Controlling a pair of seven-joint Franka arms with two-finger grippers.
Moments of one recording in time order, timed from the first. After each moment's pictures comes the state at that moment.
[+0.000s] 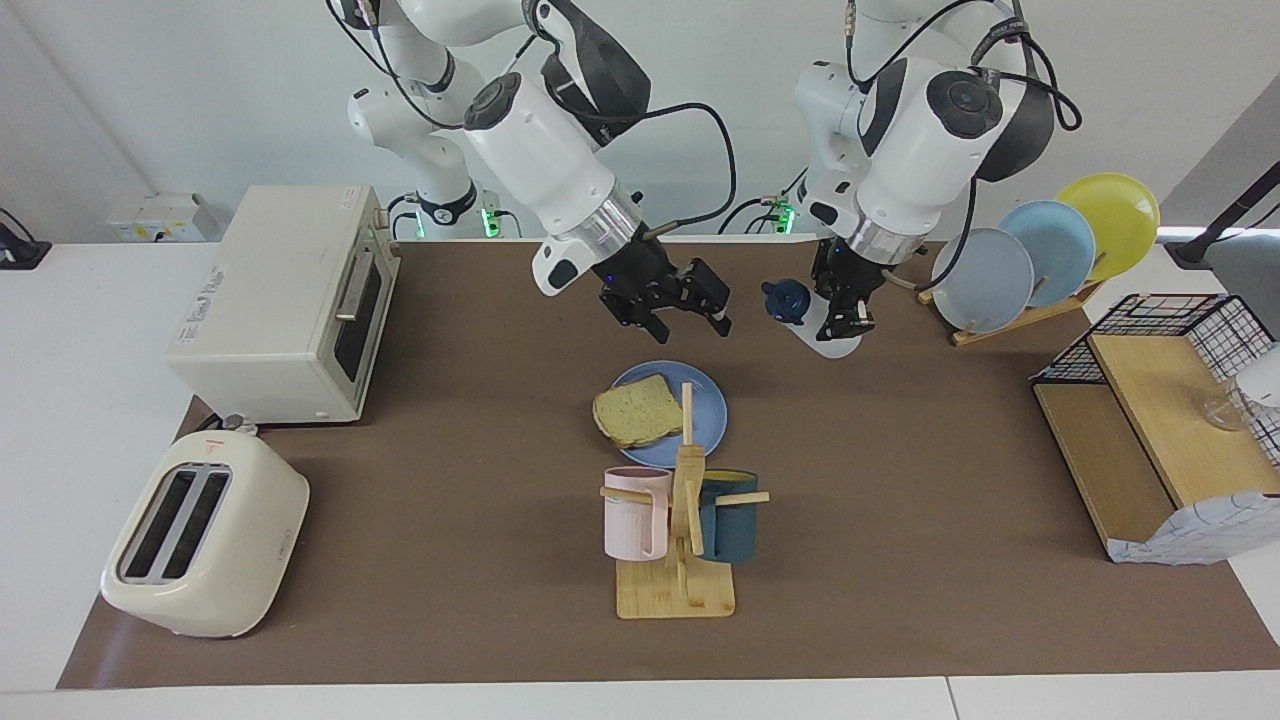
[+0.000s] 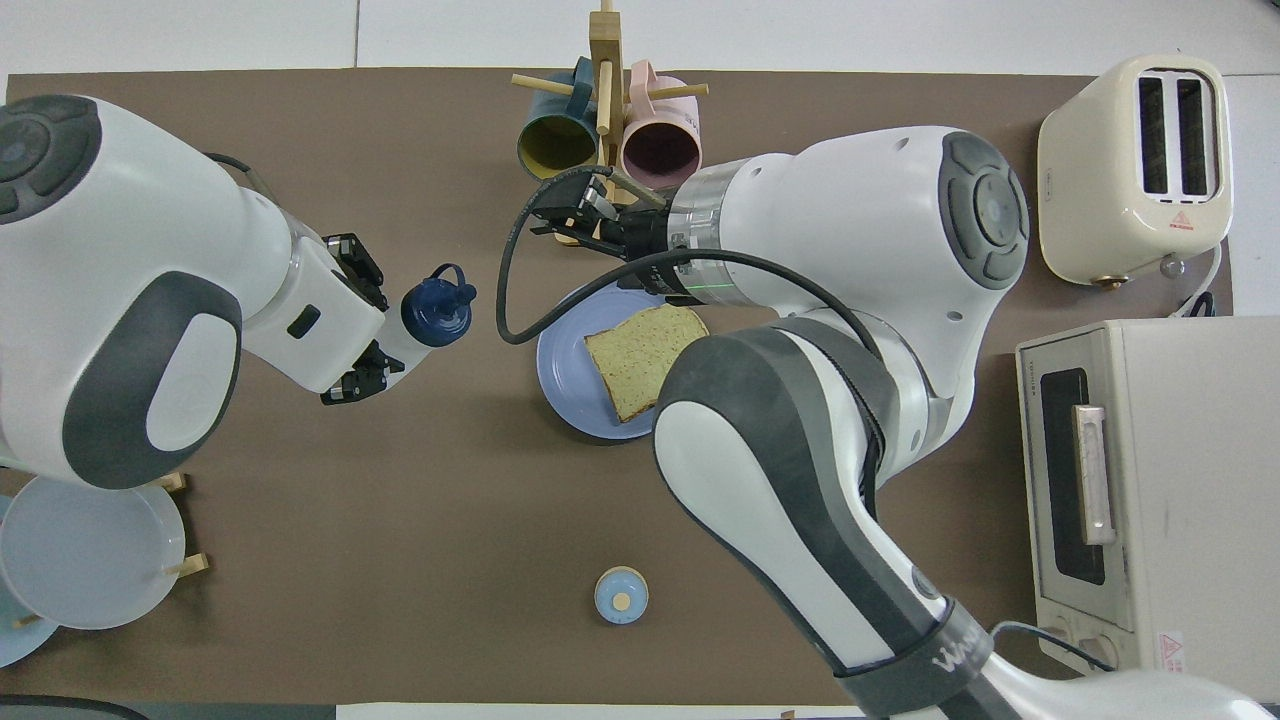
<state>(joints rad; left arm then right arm) -0.85 0.05 0.49 -1.76 -0.15 1.75 1.23 0.53 0.26 -0.01 -1.57 0.57 2.27 0.68</state>
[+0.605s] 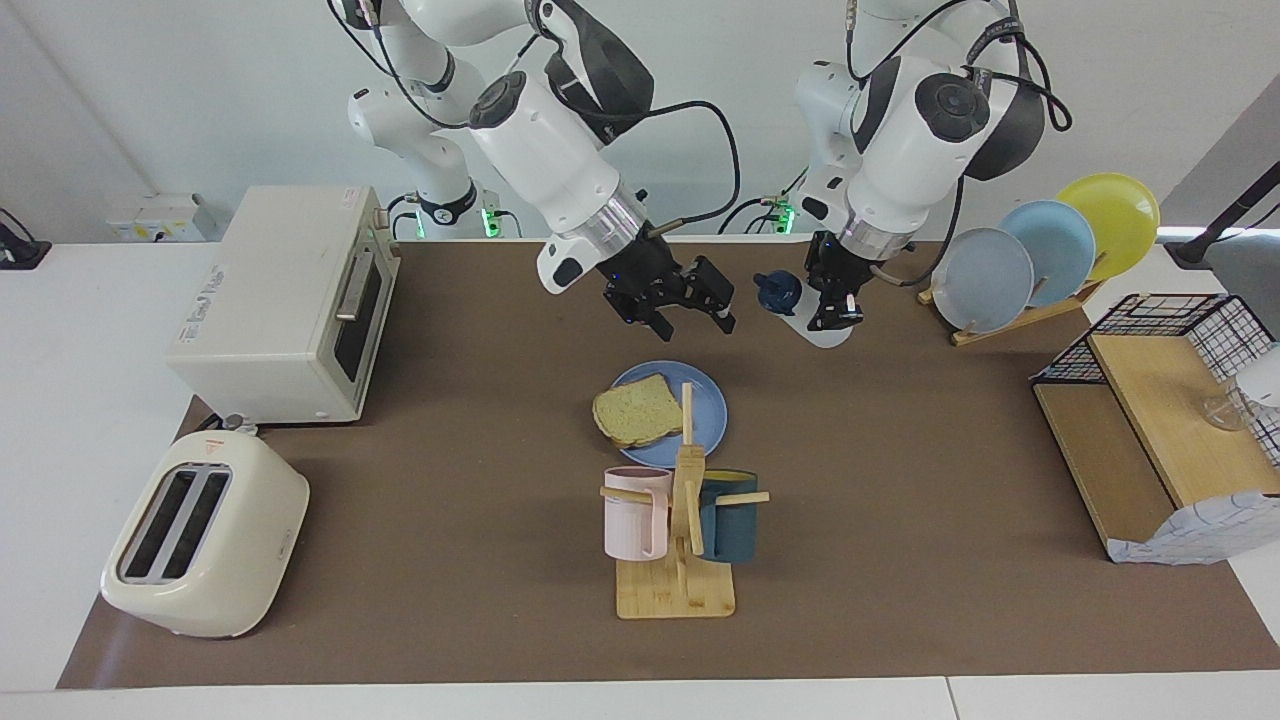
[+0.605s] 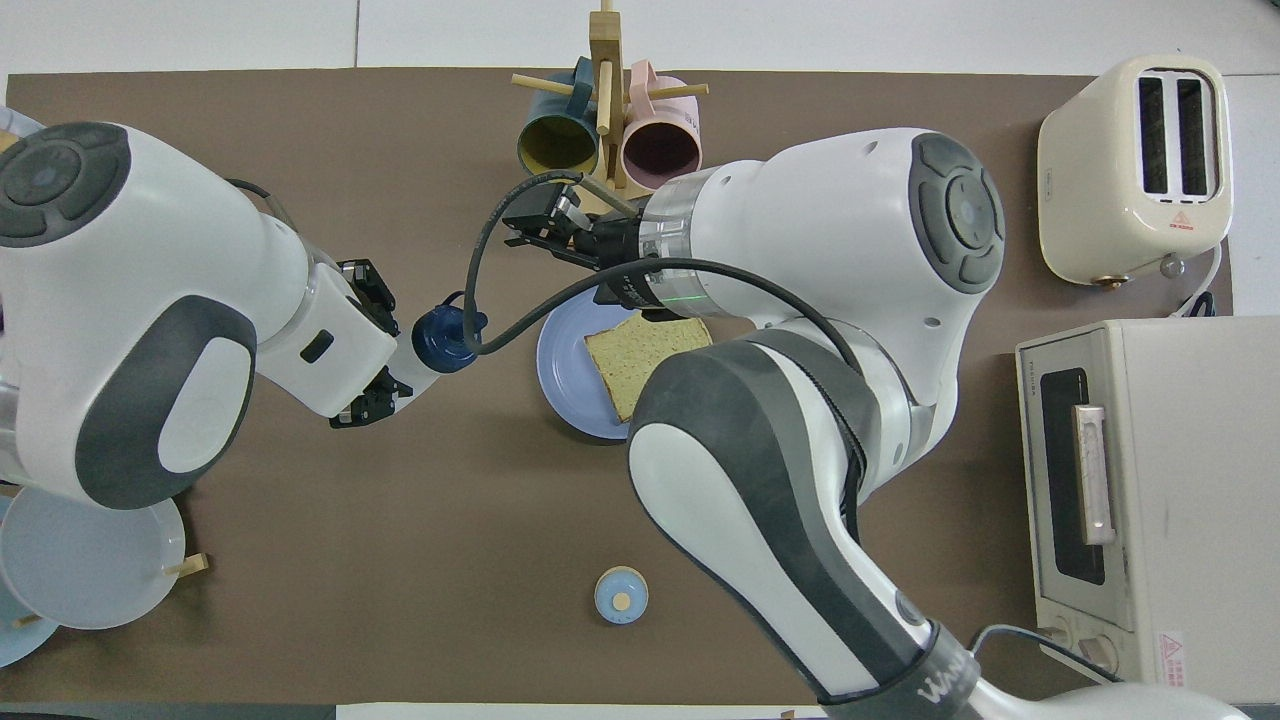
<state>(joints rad) -0.87 0.03 0.49 -1.79 -0.15 1.73 1.22 0.56 0.27 -0.01 -1.52 0.57 2.21 0.75</state>
